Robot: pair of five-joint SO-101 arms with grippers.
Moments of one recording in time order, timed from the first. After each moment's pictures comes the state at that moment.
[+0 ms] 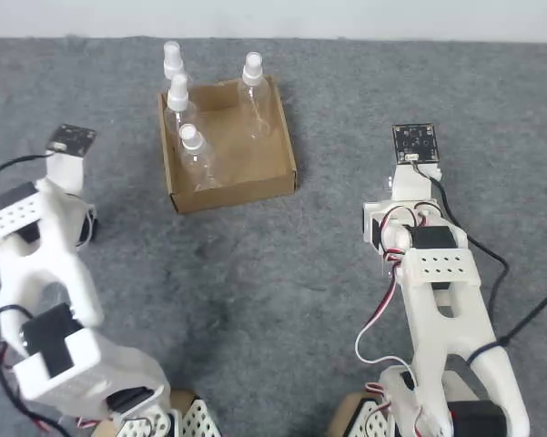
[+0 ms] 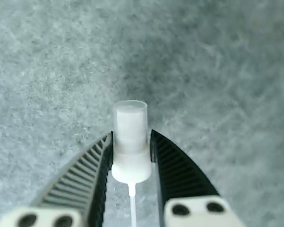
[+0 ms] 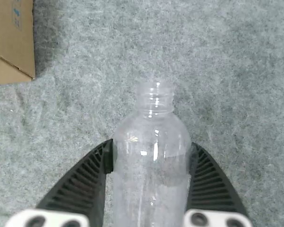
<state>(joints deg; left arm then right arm) -36.6 4.5 24.9 59.4 -34.1 -5.7 -27.9 51.0 40.1 -0.7</state>
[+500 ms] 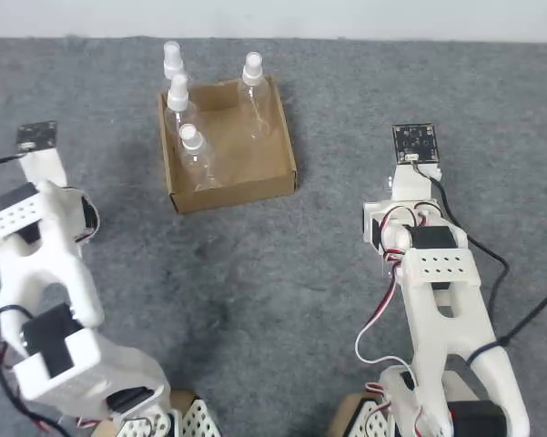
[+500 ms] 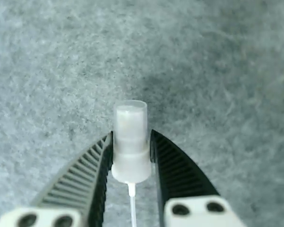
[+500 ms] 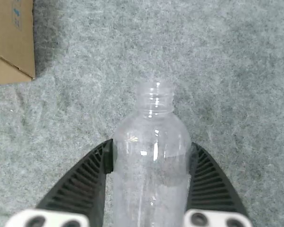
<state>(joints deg) -36.6 4.5 25.0 57.5 -9.6 -5.7 -27.9 51.0 40.1 -0.7</state>
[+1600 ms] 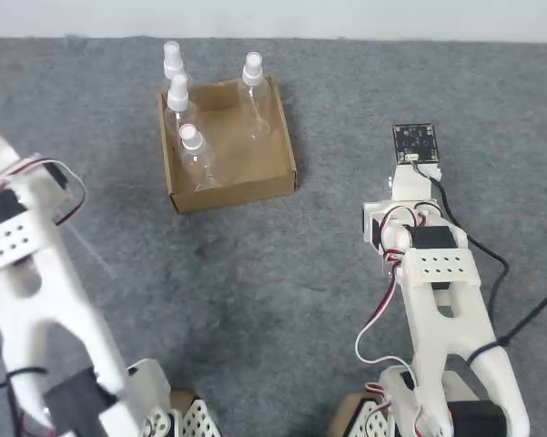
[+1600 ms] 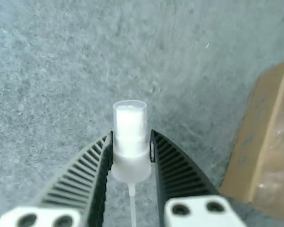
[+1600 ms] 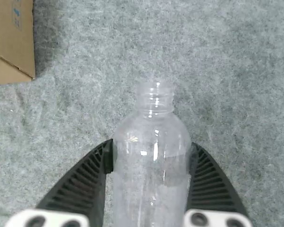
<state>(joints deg) -36.6 -18.9 25.6 57.5 14.1 -5.7 -27.9 51.0 40.1 -0.7</state>
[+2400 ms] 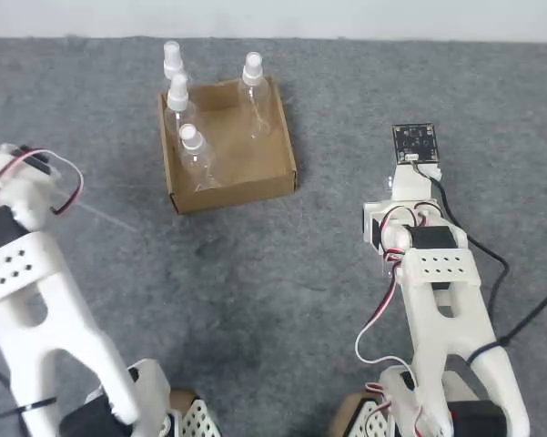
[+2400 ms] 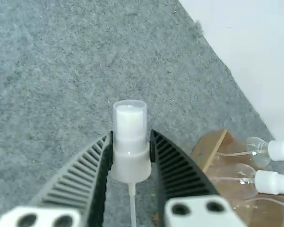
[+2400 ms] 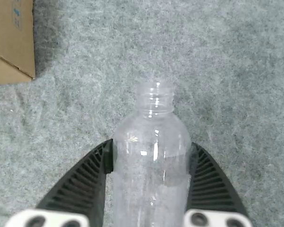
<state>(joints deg) -36.6 -27.9 25.8 57.5 36.0 -5.7 -27.9 51.0 40.1 -0.7</state>
